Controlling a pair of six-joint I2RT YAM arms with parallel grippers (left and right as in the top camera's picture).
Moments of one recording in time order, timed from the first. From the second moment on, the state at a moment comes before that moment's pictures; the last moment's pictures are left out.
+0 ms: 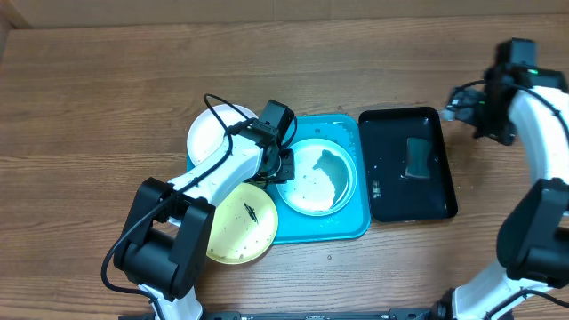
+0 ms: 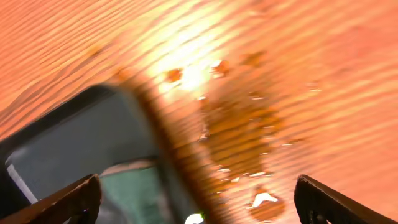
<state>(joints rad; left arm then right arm) -0.47 1.88 1.20 -0.70 0.09 -0.50 -0.22 1.87 1.54 -0.99 -0.01 0.25</state>
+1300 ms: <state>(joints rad) -0.44 1.88 1.53 -0.97 0.03 -0.44 -0.29 1.87 1.54 -0.99 -0.01 0.25</state>
